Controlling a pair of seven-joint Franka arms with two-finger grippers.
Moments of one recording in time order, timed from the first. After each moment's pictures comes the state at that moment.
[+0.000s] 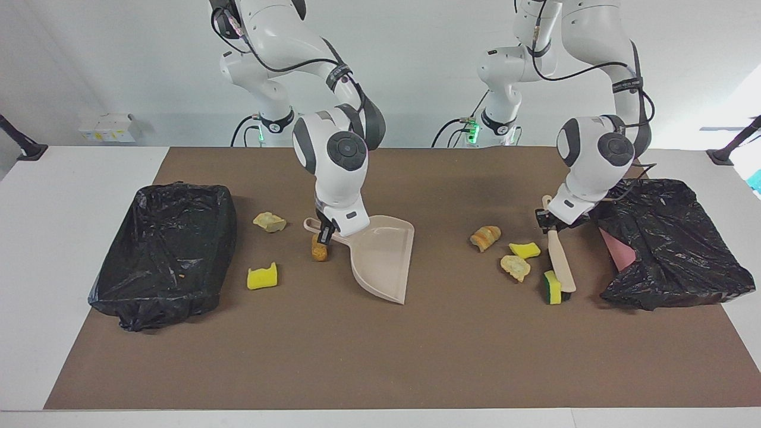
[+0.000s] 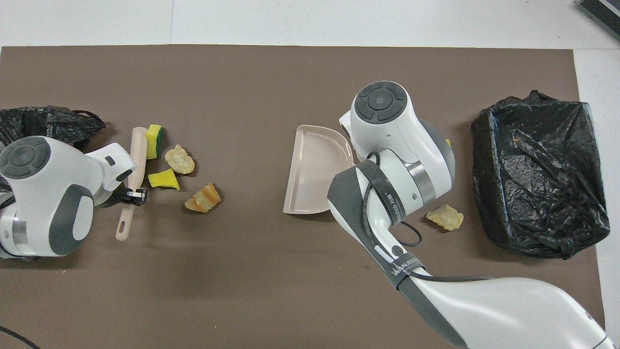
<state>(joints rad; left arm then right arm) 0.00 0.08 -0.09 -2.21 0.06 2.19 0.02 0.42 0.41 0.01 -1.58 -0.15 1.77 -0.90</state>
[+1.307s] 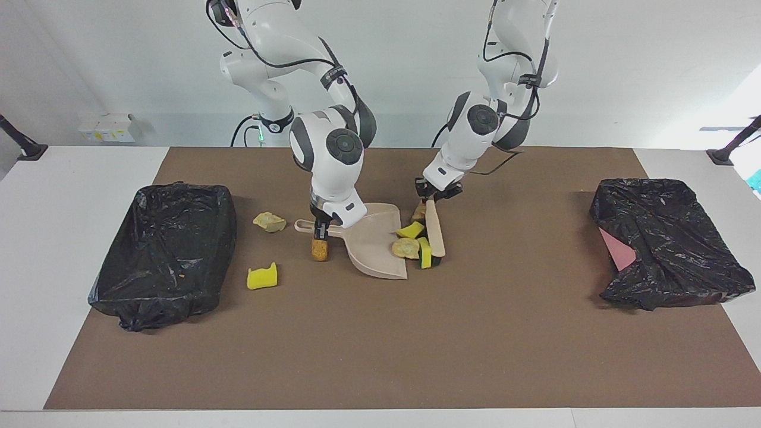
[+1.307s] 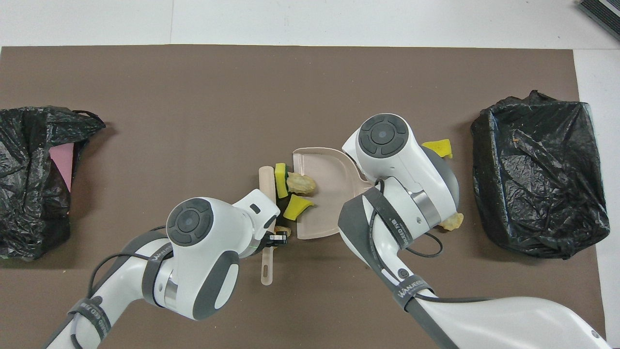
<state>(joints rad) -0.55 0.04 -0.10 -2.27 -0.37 2.33 -0.34 0.42 0.32 0.01 -1.78 -0.22 1.90 -1.04</state>
